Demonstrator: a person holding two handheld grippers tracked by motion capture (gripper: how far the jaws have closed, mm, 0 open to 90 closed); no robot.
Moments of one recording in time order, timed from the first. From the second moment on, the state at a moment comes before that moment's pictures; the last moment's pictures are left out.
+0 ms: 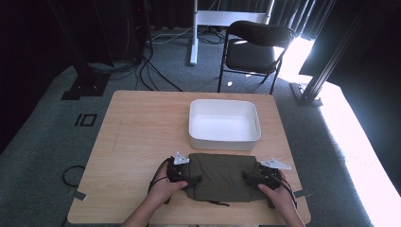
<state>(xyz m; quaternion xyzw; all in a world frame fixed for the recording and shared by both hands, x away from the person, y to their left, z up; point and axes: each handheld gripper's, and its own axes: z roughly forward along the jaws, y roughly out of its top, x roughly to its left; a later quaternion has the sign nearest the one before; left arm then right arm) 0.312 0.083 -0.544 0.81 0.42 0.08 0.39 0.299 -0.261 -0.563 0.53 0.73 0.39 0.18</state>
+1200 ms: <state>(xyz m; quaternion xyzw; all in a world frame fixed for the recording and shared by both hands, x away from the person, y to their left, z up) 0.318 0.060 -0.556 0.81 0.40 0.11 0.42 0.297 -0.237 -0.552 0.48 0.78 0.36 0.16</state>
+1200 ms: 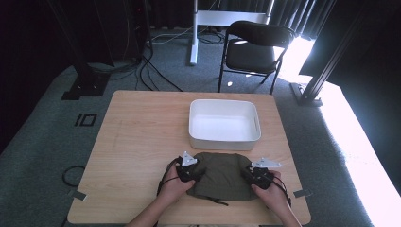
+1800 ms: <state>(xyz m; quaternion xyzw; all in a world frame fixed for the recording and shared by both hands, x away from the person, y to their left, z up) 0.306 0.076 -0.520 0.79 0.38 0.10 0.47 0.282 -0.240 -0.514 0.46 0.76 0.43 0.15</state>
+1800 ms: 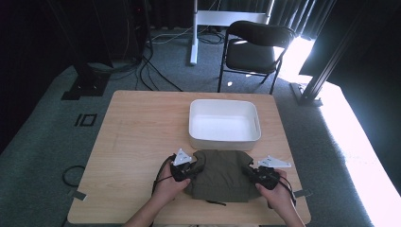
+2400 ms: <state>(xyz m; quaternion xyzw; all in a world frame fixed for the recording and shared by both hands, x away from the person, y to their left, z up) 0.308 0.081 -0.465 0.77 0.35 0.12 0.52 0.276 -0.250 -0.455 0.44 0.73 0.50 0.16</state>
